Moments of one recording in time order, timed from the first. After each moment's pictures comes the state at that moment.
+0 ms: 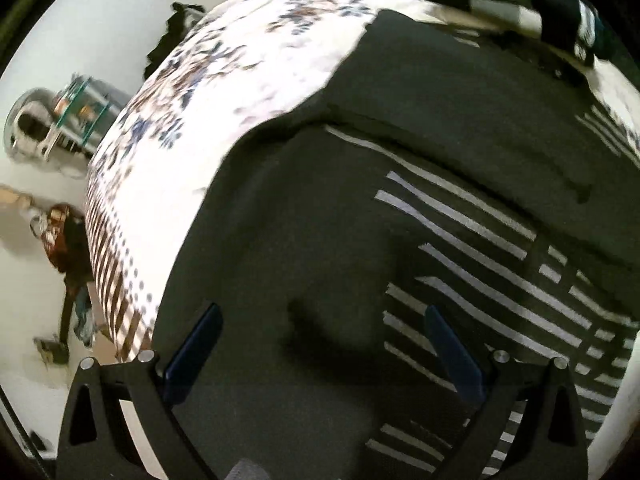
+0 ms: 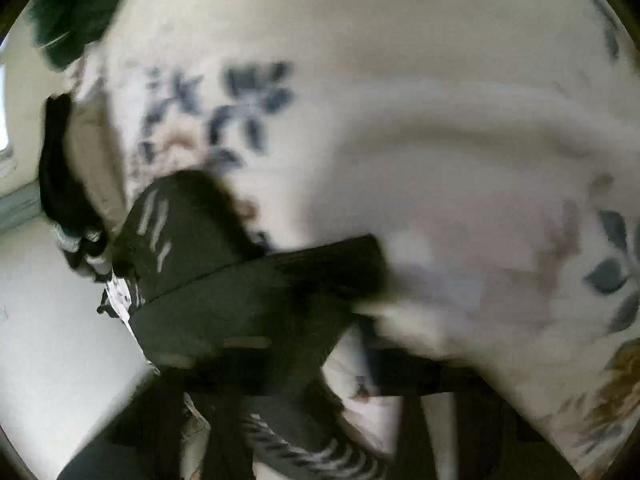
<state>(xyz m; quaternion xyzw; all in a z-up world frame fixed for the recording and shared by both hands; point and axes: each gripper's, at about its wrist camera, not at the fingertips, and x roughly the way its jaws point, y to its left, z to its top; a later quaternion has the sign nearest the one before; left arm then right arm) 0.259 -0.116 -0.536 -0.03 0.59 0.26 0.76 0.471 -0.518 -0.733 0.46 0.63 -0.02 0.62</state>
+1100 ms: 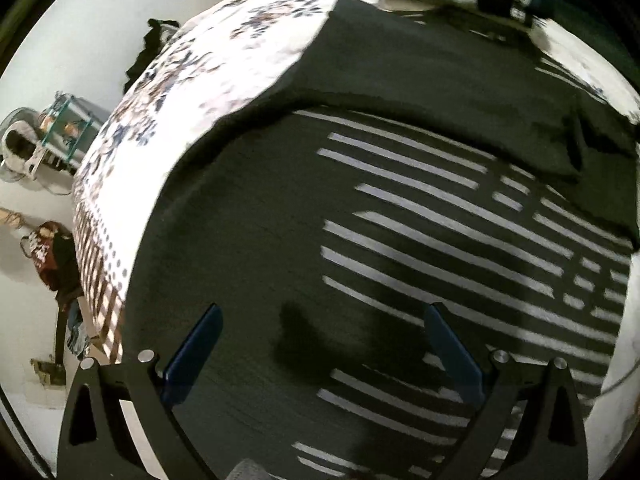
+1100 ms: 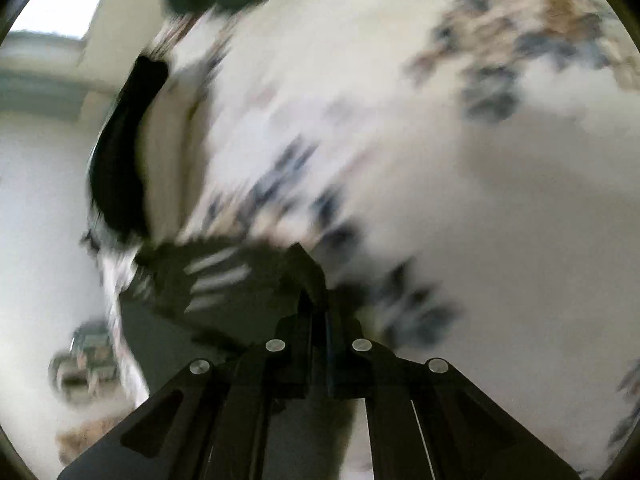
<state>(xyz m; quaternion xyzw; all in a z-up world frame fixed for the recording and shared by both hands) 0.226 -0.174 -0.549 0.00 0.60 0.20 0.78 0.596 -0.534 -0.706 0.34 0.61 0.06 0.71</state>
